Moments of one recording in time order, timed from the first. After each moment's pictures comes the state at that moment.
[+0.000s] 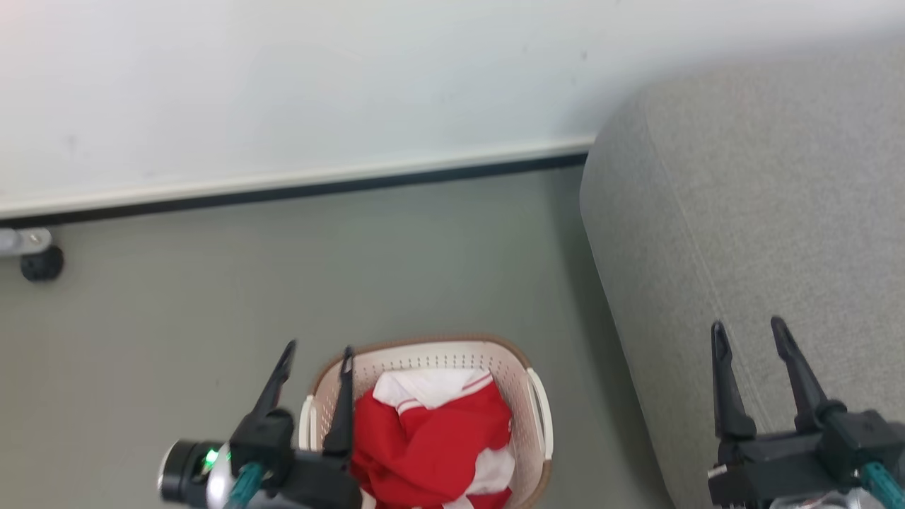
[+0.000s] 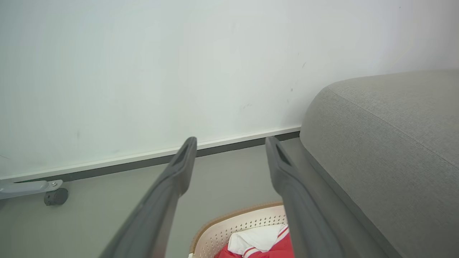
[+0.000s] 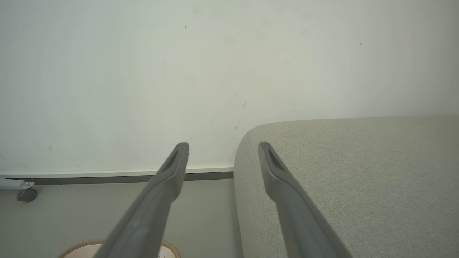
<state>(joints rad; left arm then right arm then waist) -0.15 0.06 -0.29 0.28 -0.18 0.11 -0.25 -0.06 -0.11 0.08 0.05 0.14 0.00 -0.26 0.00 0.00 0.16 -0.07</state>
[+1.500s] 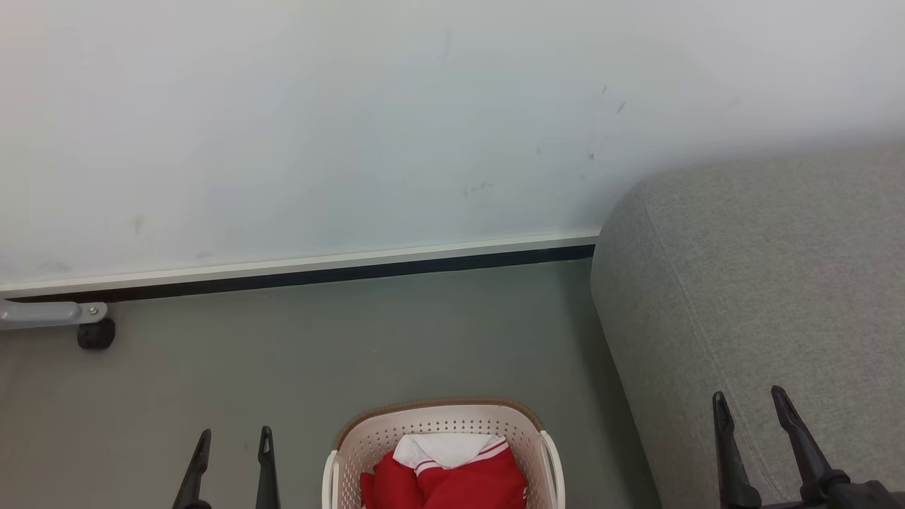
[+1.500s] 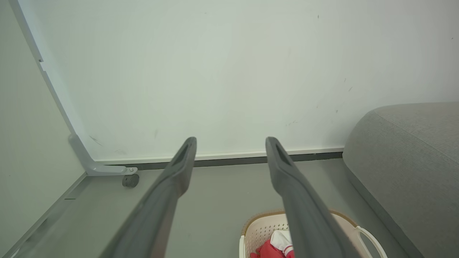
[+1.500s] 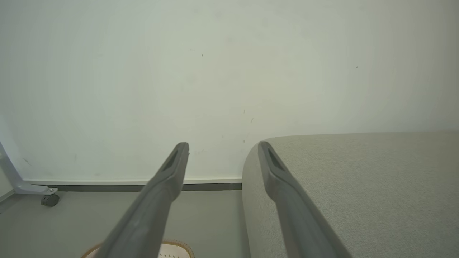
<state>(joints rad) 0.13 0.10 -0.12 0.11 -0.19 0.12 -0.25 0.14 -0.12 0.09 -0.04 0.14 -0.01 -0.26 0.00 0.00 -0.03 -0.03</state>
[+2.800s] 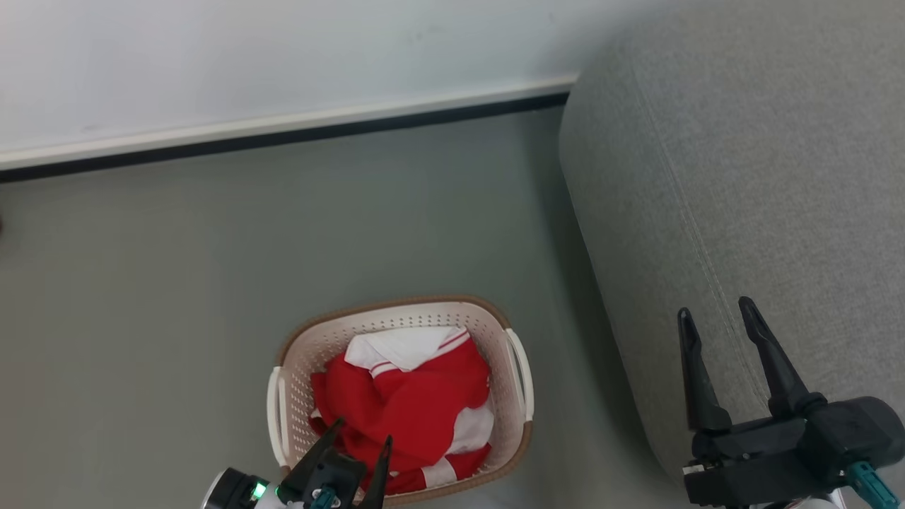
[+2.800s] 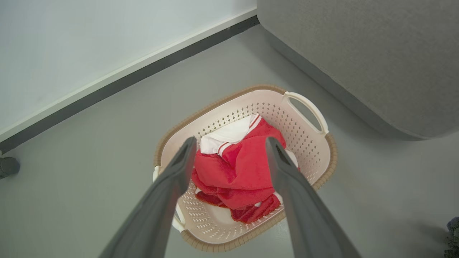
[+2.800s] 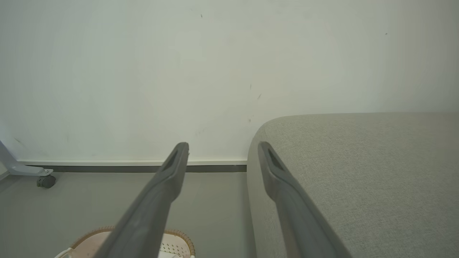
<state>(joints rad) -0.11 0.09 -0.38 0.41 -0.01 0.03 -0.09 -0.04 -0.11 0.15 -0.08 0.13 0.02 -0.23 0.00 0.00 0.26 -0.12</state>
